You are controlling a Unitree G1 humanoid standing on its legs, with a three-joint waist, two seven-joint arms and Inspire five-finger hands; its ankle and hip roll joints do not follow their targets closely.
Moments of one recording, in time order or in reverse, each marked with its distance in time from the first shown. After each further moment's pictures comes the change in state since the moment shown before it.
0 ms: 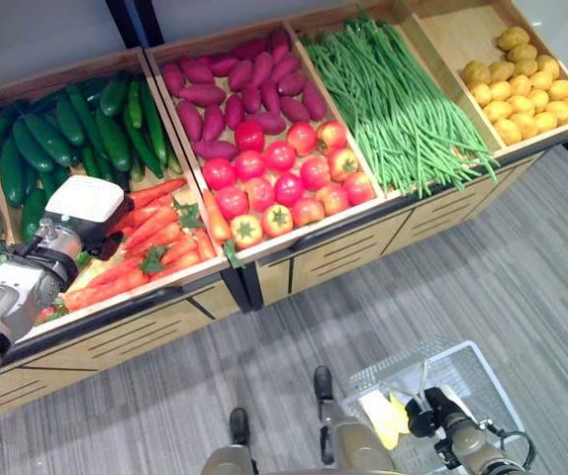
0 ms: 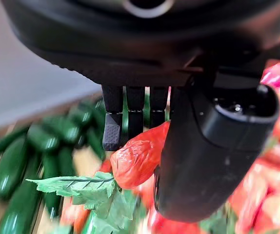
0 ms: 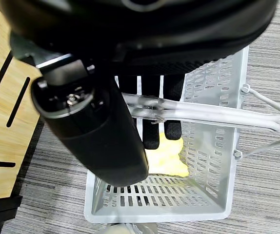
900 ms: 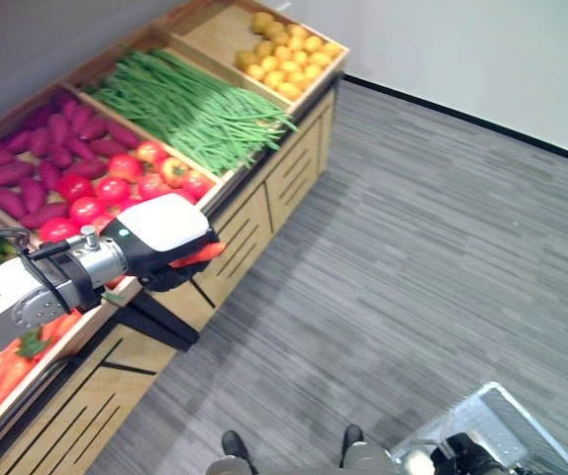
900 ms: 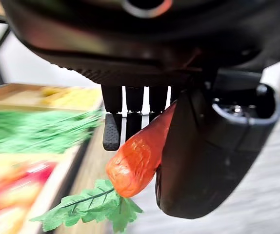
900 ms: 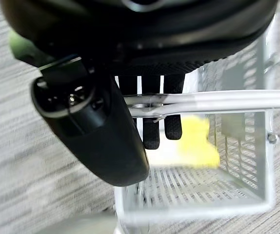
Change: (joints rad) left arm 0.252 0.163 0.169 -0.623 -0.199 -0.228 -0.225; right arm 0.146 -0.046 -0.059 -0.010 -0.061 0.030 0.018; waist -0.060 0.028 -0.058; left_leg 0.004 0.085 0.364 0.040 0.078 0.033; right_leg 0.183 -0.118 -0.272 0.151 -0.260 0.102
